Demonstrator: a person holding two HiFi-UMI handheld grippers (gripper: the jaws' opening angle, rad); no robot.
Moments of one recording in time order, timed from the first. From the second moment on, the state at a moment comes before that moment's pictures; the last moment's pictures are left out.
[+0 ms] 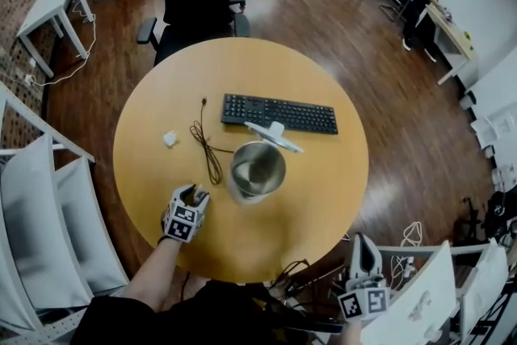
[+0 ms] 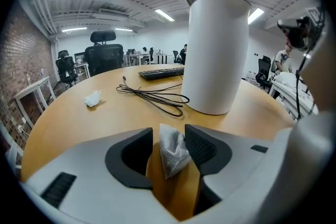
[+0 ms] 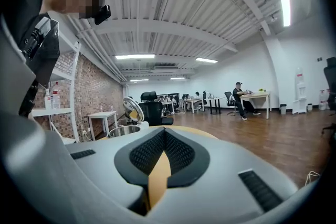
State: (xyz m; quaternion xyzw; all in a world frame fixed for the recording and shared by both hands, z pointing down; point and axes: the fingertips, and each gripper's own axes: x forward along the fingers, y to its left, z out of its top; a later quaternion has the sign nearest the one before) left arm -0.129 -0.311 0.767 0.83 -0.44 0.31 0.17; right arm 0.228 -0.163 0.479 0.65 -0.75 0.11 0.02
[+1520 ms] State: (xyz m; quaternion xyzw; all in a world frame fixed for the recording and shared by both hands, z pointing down) left arm -0.083 -0.331 0.459 0.88 -0.47 0.07 -0.02; right arm 0.236 -0.203 0.403 0.57 -0.81 -0.01 -0.10
